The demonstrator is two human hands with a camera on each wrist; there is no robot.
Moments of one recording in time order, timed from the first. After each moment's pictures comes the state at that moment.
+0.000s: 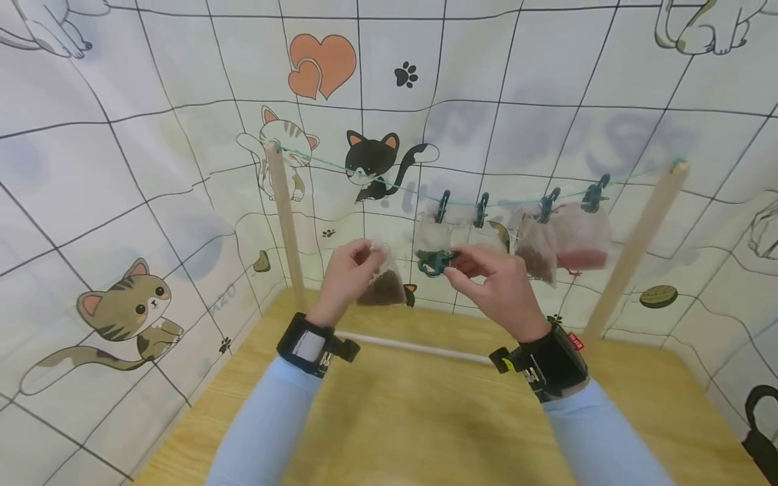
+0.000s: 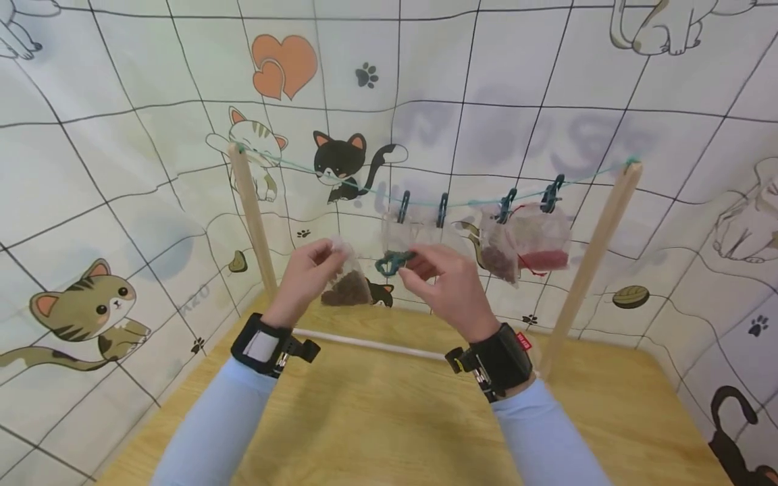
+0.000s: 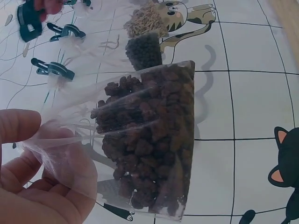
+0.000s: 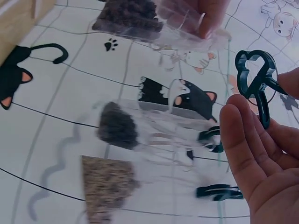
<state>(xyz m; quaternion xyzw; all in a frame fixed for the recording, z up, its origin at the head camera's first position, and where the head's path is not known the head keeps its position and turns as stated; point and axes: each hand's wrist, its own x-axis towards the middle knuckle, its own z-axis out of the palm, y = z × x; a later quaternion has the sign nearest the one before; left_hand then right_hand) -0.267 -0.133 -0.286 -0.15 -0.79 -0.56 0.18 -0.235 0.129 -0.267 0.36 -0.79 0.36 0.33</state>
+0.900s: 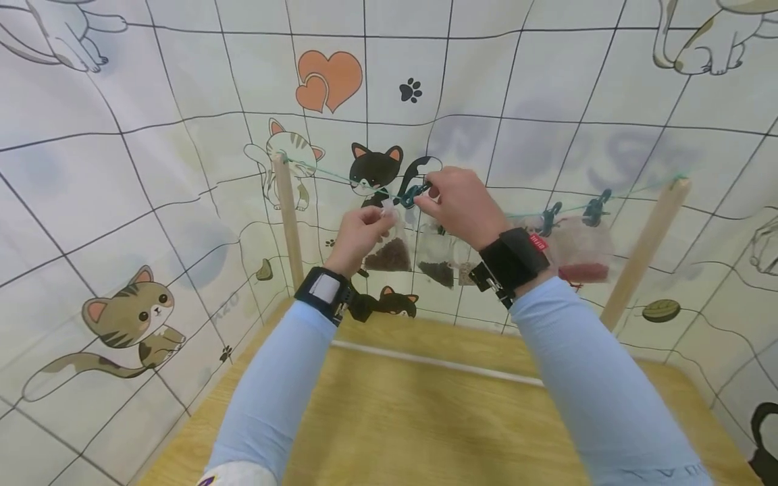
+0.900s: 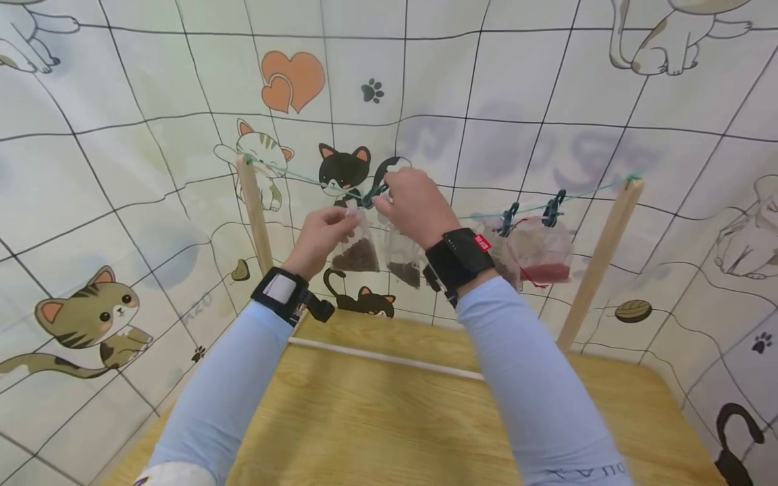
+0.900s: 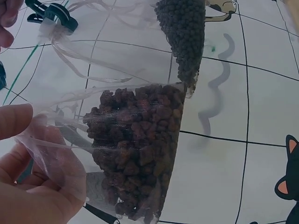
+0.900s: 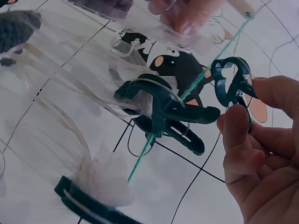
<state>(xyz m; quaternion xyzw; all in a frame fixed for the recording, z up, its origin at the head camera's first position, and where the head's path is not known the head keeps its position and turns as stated) -0.330 -0.125 -0.239 -0.13 -0.75 -0.63 0.14 -0.283 0.074 -0.147 0.32 -0.90 0.15 0.27</state>
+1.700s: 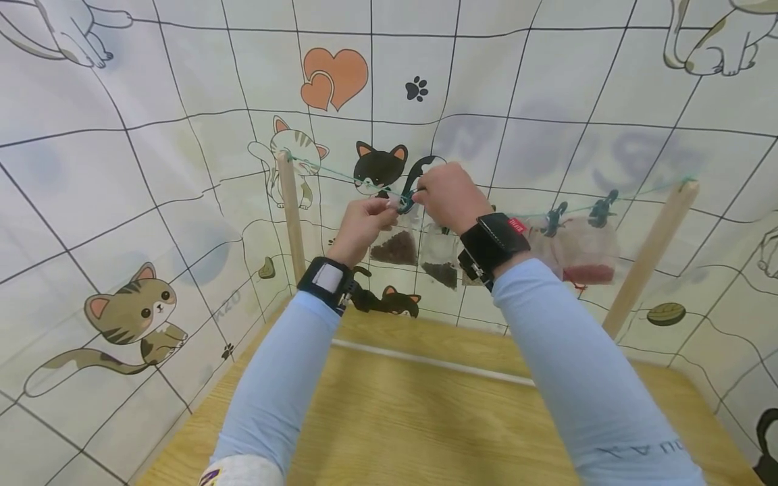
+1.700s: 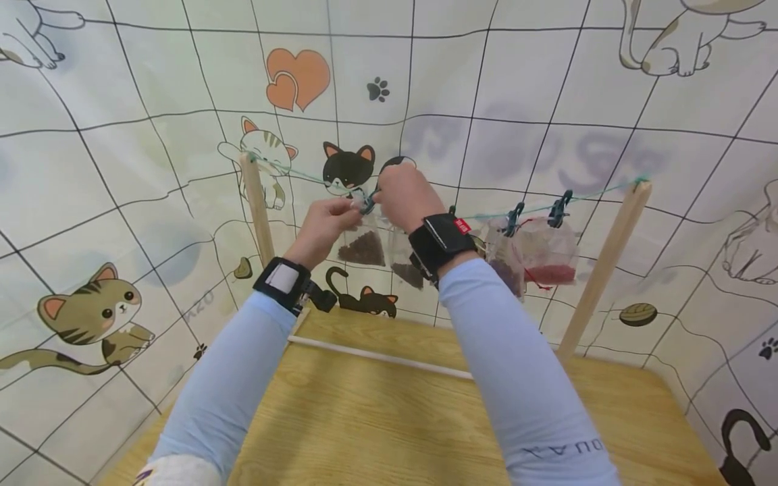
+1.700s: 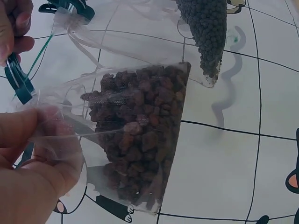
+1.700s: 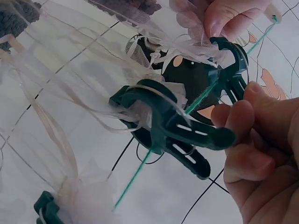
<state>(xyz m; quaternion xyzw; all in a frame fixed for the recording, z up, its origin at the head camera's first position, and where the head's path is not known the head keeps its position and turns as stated) -0.338 -0.127 -0.225 -0.15 -0.73 -0.65 0.12 -0.301 0.049 -0.137 0.28 -0.94 0.08 0.20</state>
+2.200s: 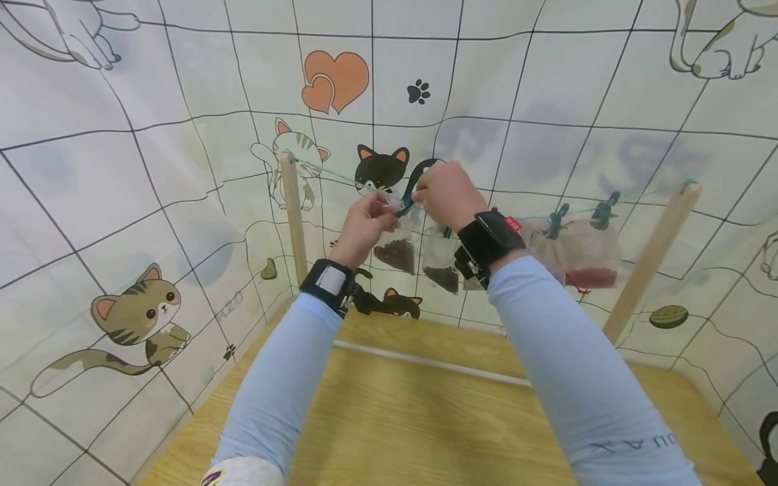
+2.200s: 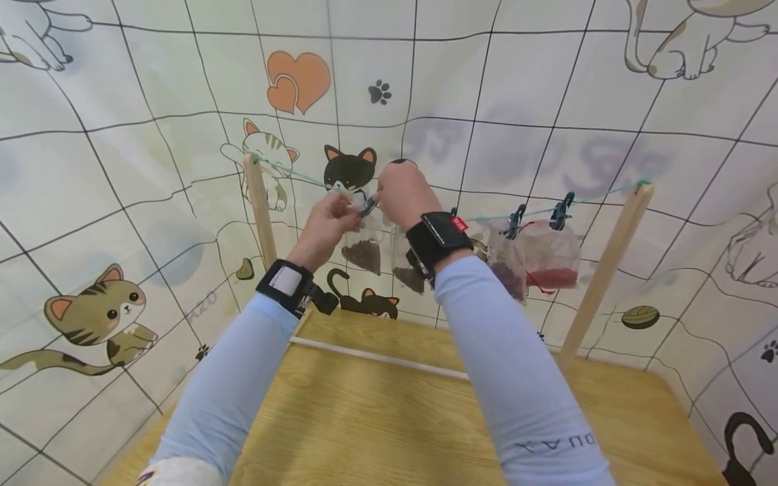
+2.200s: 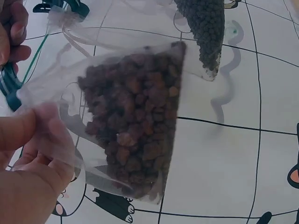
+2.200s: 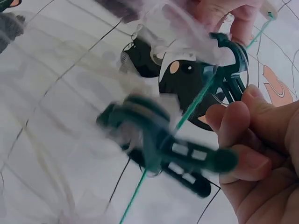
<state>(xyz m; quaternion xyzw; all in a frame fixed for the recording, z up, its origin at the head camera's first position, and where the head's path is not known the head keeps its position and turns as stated) -0.341 -0.127 -0.222 -0.17 -0.71 -0.67 0.12 -0.312 0.043 -0.130 0.26 -0.94 0.14 0.17</state>
